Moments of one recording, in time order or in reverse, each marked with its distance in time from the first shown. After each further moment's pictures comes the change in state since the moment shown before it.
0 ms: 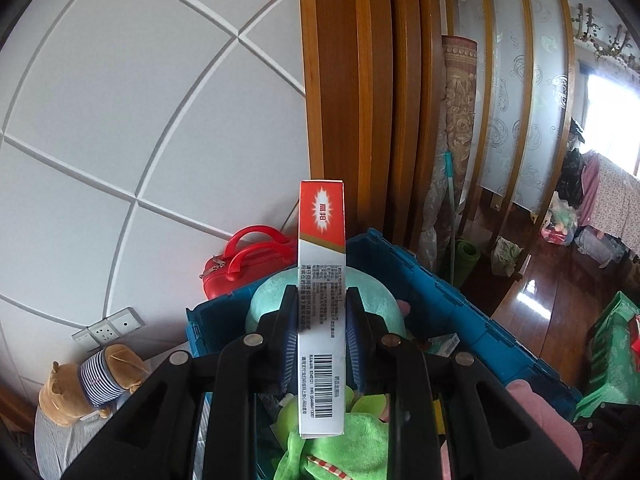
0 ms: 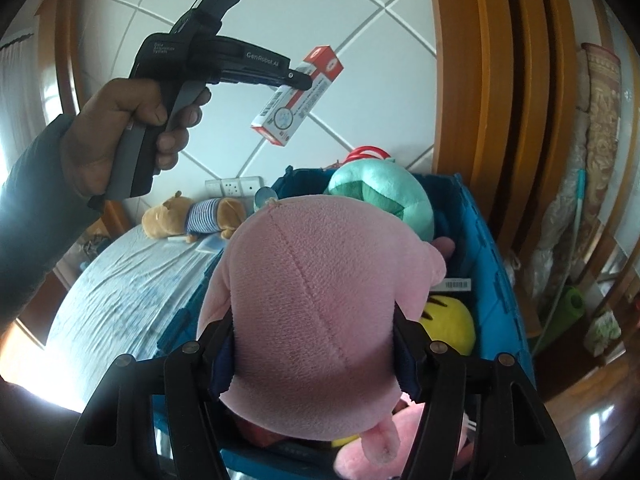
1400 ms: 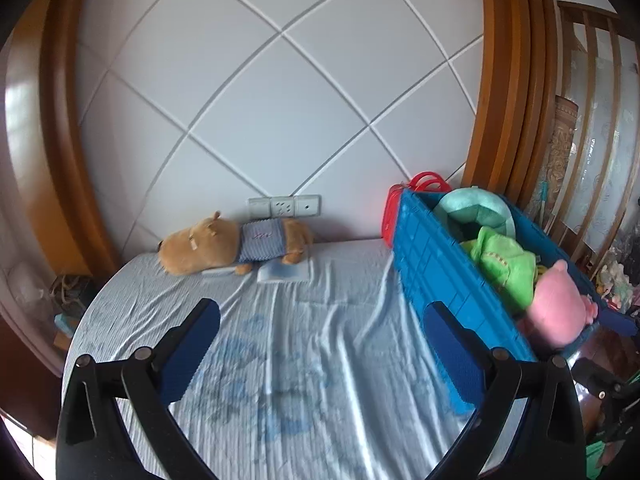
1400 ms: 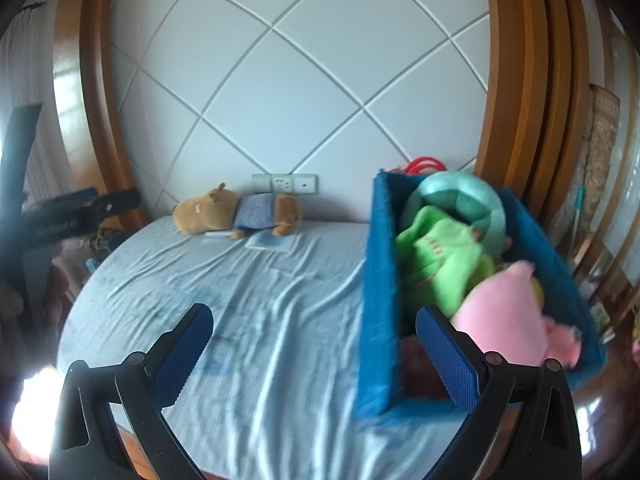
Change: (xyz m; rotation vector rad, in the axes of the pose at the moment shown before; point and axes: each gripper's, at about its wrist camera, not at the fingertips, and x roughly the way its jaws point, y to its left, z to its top) left arm -0.337 0.204 -0.329 -0.342 -0.029 0.340; right arm -0.018 0.309 -0.023 -0.010 -0.010 -0.104
